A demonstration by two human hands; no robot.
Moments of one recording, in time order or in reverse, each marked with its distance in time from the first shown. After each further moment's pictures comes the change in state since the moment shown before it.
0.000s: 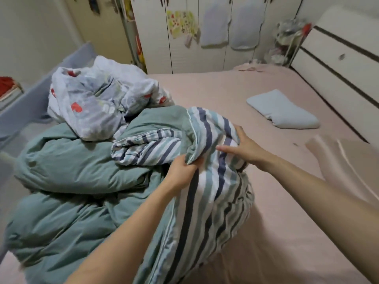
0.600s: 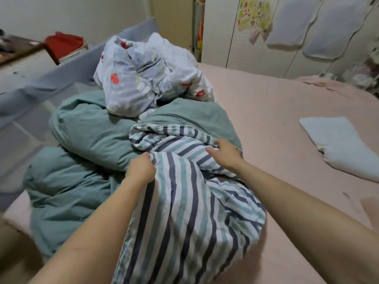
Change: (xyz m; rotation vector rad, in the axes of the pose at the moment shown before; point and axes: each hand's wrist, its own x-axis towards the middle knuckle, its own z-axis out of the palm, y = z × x) left_hand 0.051 -0.061 -0.068 0.737 0.432 -0.545; right_hand 0.145 0.029 0.070 -0.487 -0.221 -0.058
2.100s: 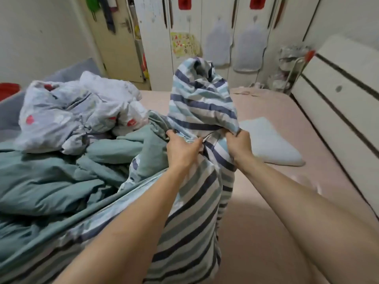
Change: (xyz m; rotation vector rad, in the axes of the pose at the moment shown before) left_hand -0.134 0.369 0.091 -0.778 0.116 0.276; right_hand -0.091 0.192 -0.231 0.709 0.685 0.138
